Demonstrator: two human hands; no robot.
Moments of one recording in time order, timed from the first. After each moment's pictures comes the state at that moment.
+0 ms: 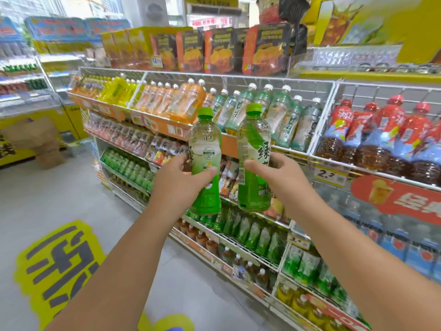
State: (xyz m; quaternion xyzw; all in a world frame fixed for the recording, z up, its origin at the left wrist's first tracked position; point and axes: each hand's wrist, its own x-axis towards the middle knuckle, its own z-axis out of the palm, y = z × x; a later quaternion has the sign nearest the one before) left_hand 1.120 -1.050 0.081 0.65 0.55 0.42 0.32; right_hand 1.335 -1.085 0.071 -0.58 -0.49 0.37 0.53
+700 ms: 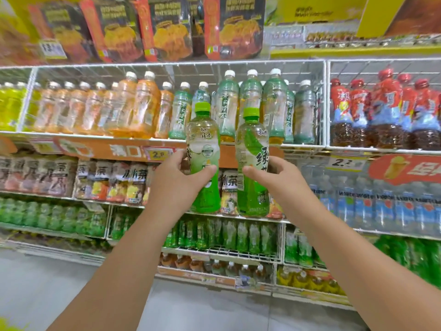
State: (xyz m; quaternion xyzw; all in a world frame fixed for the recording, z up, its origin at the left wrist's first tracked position) left_hand 1.086 -0.799 0.054 0.75 0.41 0.32 0.42; right_hand 1.268 -0.923 0.023 -0.71 -0.34 0.25 0.57
